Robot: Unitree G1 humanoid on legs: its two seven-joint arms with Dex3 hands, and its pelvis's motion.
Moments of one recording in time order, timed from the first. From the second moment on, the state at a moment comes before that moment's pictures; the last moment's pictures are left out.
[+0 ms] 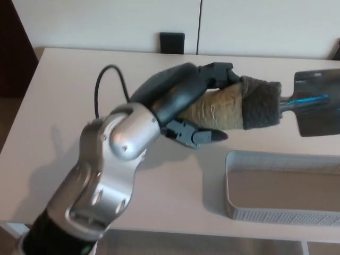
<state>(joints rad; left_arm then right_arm) -0.54 0.25 -0.48 -0.26 0.56 0.57 -0.45 0.35 -0.45 0.14 0.22 -0.06 0.05 0.37</state>
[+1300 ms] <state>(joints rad) -0.54 0.25 -0.77 -0.23 0.81 0.57 -0.49 0.34 -0.50 0.14 0.14 -0.08 0.05 0.39</state>
